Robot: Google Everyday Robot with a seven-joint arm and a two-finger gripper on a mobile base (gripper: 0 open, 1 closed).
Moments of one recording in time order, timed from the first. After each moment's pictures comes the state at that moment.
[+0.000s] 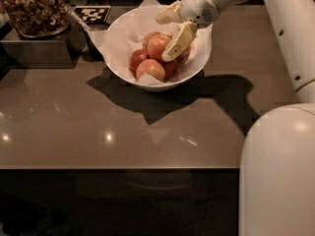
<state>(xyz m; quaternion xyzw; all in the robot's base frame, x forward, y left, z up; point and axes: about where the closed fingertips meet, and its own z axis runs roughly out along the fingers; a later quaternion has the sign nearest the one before) 0.658 -0.028 0.955 -0.69 0.59 0.26 0.34</state>
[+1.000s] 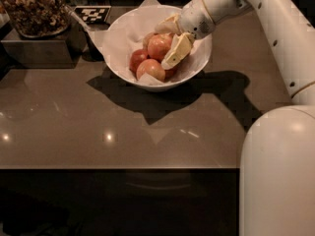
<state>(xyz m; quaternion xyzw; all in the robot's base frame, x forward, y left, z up) 0.665 -0.025 0.924 -0.68 0.59 0.28 0.34</state>
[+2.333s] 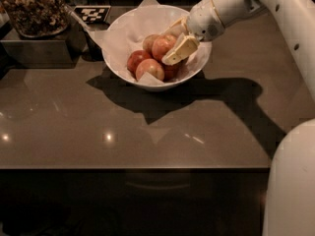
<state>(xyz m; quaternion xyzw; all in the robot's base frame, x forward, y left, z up) 0.656 -0.041 0.929 -0.67 0.60 0.25 0.36</state>
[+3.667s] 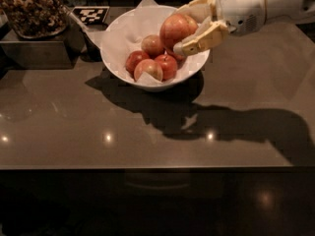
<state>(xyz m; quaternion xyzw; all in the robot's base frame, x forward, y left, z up) 0.555 -0.056 1.027 -0.63 0.52 0.31 0.49</state>
